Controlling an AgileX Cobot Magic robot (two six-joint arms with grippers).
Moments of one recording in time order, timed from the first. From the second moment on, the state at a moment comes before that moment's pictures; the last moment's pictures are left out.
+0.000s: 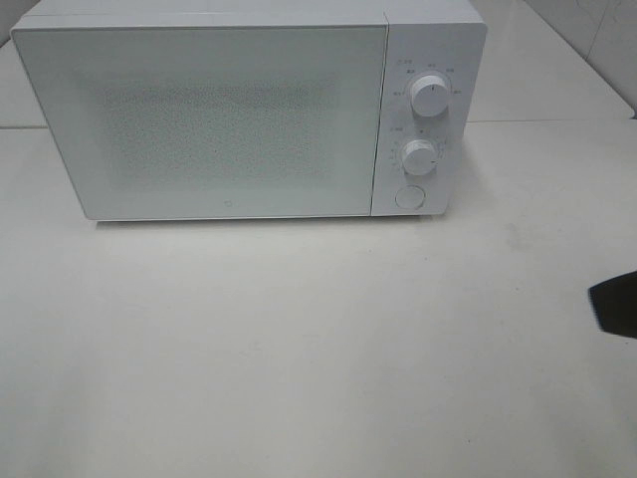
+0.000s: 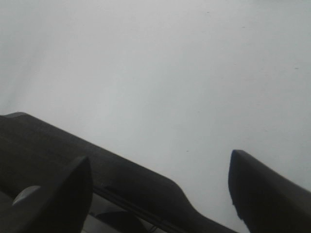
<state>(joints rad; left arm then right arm) 0.01 -0.01 -0.52 -0.06 1.08 -0.01 0.49 0.68 -0.66 0.15 0.88 0.11</state>
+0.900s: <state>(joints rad) 0.01 -0.01 -0.52 -0.06 1.08 -0.01 0.05 0.02 -0.58 0.10 1.01 -0.07</state>
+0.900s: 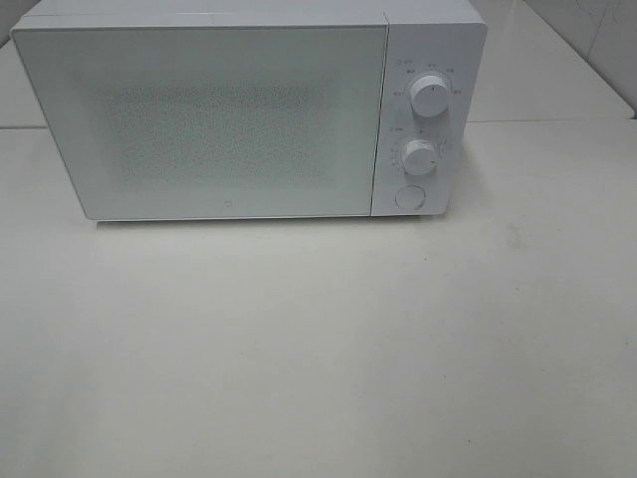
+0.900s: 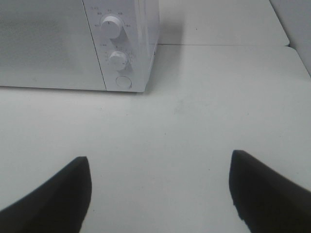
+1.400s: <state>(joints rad) 0.01 -0.01 -0.52 -0.06 1.08 -0.01 0.03 0.00 -0.50 0.06 1.01 -0.05</state>
